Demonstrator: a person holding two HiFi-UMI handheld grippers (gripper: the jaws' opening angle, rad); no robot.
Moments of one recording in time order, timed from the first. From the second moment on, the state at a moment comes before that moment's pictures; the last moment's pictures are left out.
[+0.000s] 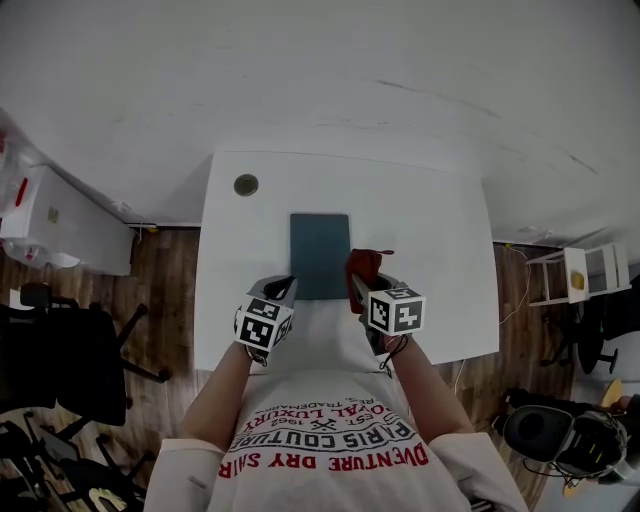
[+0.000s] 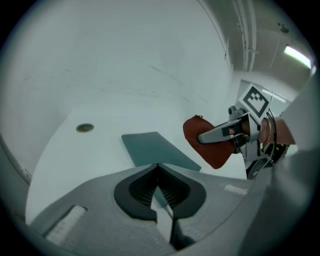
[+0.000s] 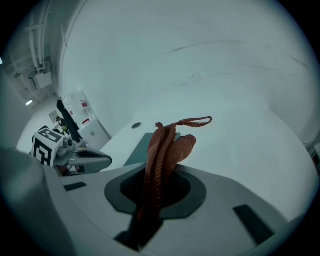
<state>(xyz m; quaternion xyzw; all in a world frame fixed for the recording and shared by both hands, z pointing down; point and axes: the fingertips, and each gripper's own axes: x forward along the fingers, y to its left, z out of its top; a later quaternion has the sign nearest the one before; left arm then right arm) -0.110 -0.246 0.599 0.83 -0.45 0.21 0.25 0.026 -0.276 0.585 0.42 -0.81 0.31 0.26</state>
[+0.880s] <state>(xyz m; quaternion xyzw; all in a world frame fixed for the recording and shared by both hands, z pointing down) -0.152 -0.238 0.353 0.86 -0.50 0.01 -0.01 -0.022 -0.273 0.385 0.44 -0.89 0.01 0.07</state>
